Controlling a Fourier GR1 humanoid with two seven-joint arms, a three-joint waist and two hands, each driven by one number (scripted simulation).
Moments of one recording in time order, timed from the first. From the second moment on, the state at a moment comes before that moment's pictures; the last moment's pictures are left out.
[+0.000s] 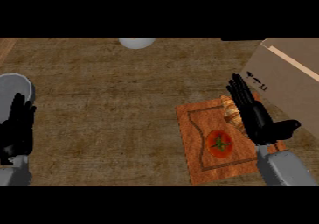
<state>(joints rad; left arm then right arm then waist) -0.08 0.39 0.04 -1.32 0.38 0.42 0.02 -0.24 -0.33 0.28 -1.34 -0.38 -0.10 -0.23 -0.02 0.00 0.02</state>
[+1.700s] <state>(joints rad) -0.17 0.57 -0.26 -1.57 0.16 0.09 -0.12 0.38 -0.90 0.33 -2.12 0.75 -0.39 0.58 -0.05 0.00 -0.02</state>
